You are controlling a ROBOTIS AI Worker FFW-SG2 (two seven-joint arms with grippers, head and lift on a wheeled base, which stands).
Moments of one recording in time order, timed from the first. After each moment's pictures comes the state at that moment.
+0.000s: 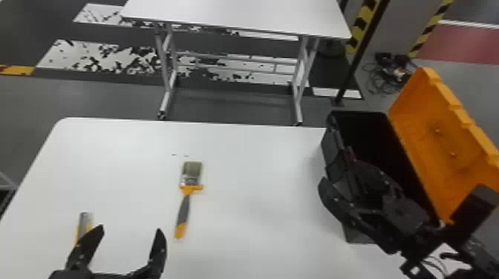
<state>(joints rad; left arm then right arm) 0.89 0.25 -0.17 -2.17 0.03 0.05 0.25 0.66 -0.12 -0.23 -2.21 -0.33 0.23 0.66</state>
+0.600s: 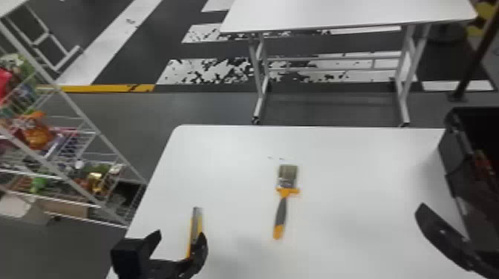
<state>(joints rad) 0.87 0.12 0.23 -2.13 0.16 0.27 -0.03 0.70 -0.11 -0.16 -2.18 -0.35 0.21 0.68</state>
